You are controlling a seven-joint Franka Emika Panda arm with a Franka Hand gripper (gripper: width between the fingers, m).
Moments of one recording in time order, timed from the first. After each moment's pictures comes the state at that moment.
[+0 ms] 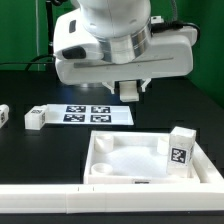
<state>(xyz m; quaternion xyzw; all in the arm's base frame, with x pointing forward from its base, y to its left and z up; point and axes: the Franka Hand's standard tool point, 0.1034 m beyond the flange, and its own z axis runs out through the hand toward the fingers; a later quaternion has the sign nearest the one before) 0.519 0.034 0.111 -0.95 0.07 0.30 0.10</state>
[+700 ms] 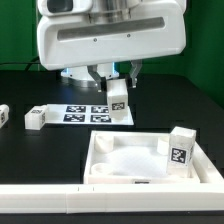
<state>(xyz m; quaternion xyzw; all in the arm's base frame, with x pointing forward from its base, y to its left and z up) 0.571 0.006 0.133 -1.00 0.01 0.02 0.07</state>
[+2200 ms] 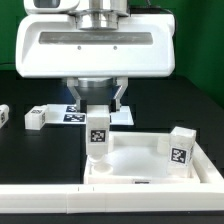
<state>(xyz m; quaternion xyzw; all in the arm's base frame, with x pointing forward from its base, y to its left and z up) 0.626 -0.024 0.120 -0.99 0.00 -0.16 0.01</state>
